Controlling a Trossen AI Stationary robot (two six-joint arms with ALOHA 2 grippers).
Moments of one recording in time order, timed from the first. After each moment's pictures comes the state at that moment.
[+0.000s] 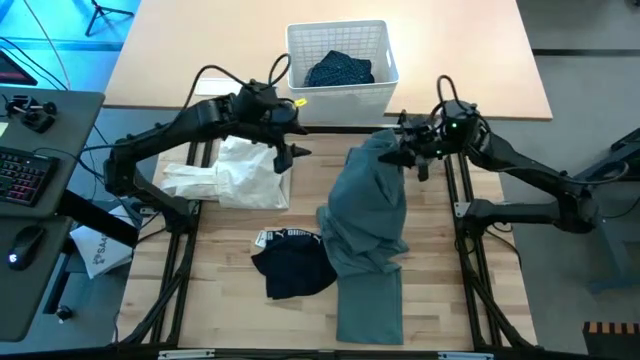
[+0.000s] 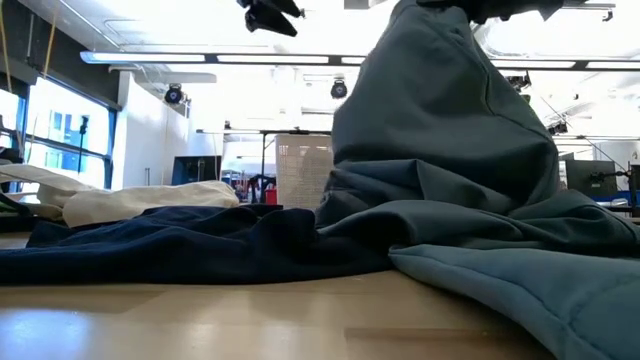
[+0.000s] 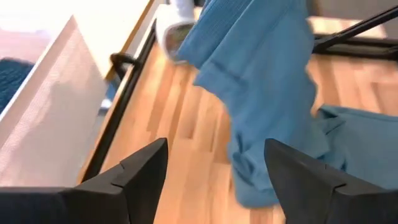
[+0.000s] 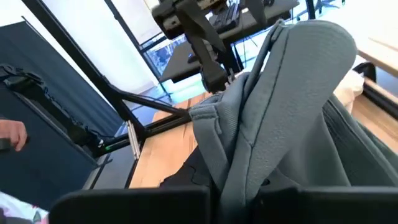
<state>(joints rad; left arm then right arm) 0.35 1.47 1.64 -0.82 0.11 0.15 -0.57 0.98 0.96 -0.23 -0.70 0.27</state>
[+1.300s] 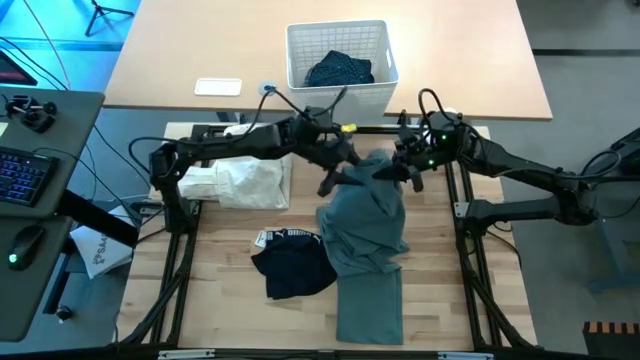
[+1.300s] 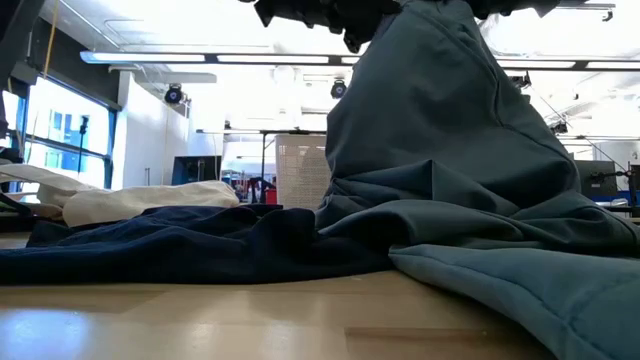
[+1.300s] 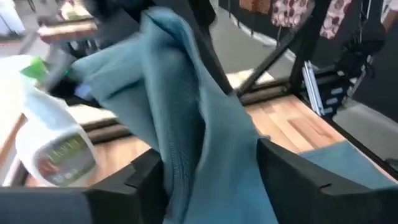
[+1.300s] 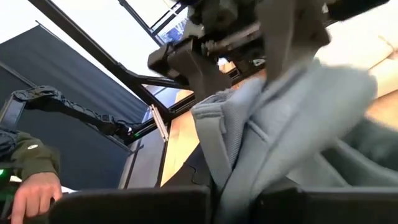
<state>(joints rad) 0.26 1.82 1.64 -0.22 0.54 0.28 -0.43 1.01 0.95 -0.26 -0.65 0.44</state>
